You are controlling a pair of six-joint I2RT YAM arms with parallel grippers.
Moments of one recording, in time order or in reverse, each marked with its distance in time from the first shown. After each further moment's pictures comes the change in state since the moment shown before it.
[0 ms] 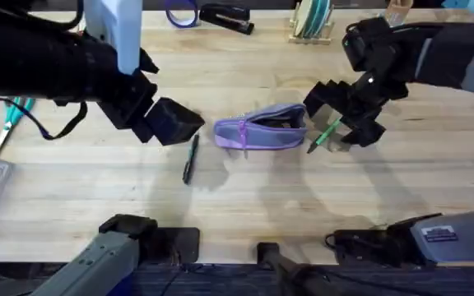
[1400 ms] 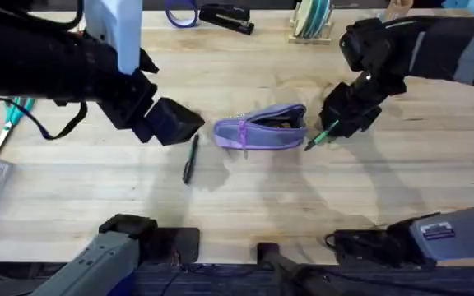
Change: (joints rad) left arm 0.000 0.000 0.000 0.000 0.000 0.000; right arm -0.003 0.050 0.041 -0.076 0.003 0.023
